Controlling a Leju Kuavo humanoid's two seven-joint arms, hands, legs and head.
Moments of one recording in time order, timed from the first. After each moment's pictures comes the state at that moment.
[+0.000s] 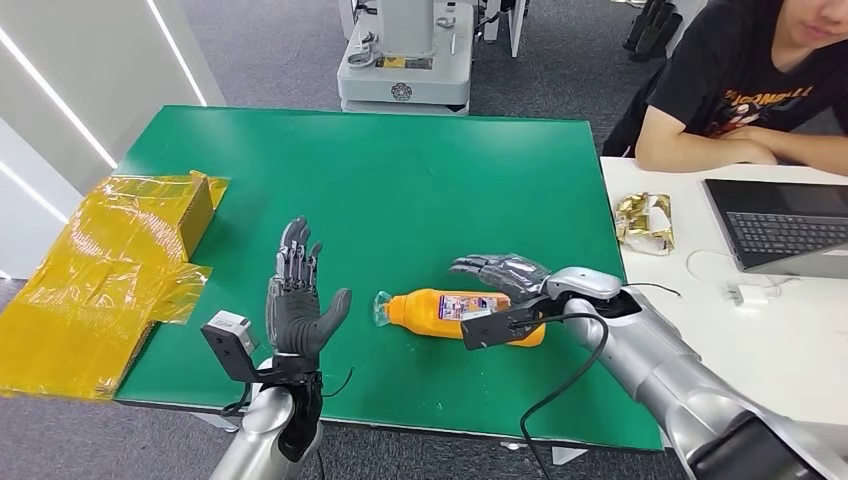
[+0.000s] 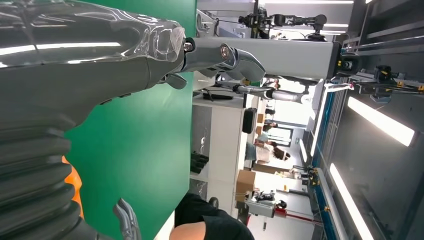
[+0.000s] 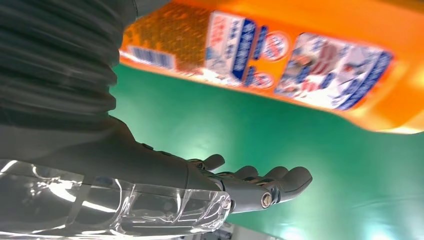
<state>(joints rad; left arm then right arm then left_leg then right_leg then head) -0.13 -0.16 -0.36 -1.37 0.20 0.15 -0.67 -0.91 -0.14 0.88 -0.54 0.65 0.26 -0.48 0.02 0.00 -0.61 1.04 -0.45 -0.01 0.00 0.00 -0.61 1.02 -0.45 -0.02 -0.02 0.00</state>
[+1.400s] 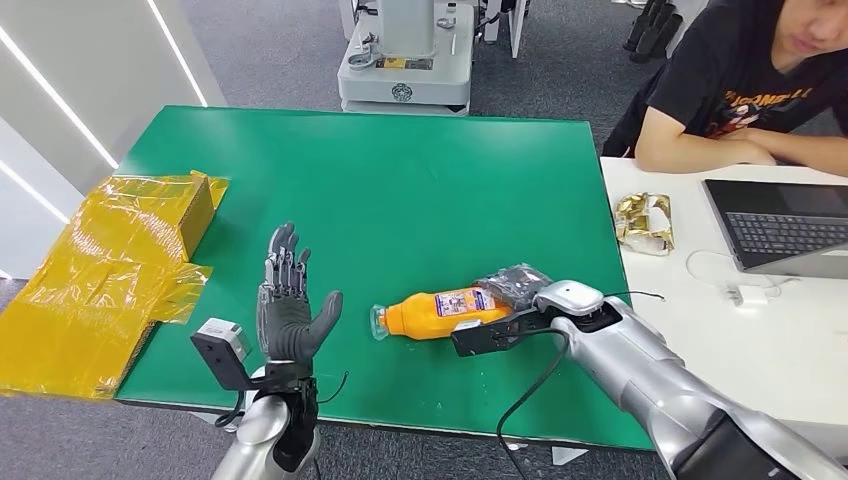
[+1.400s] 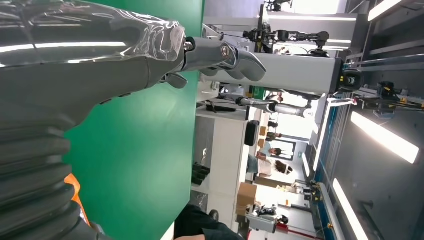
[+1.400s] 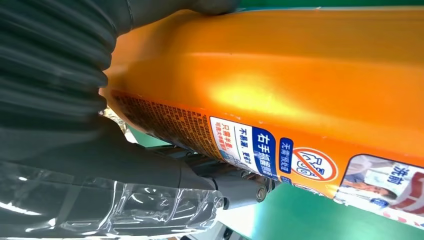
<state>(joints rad) -0.08 -0.16 -0.36 -1.43 0.20 0.21 -0.65 -0.92 -0.10 1.03 -0.43 0.73 0.18 -0.21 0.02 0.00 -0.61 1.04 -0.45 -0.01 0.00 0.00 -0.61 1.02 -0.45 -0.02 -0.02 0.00</state>
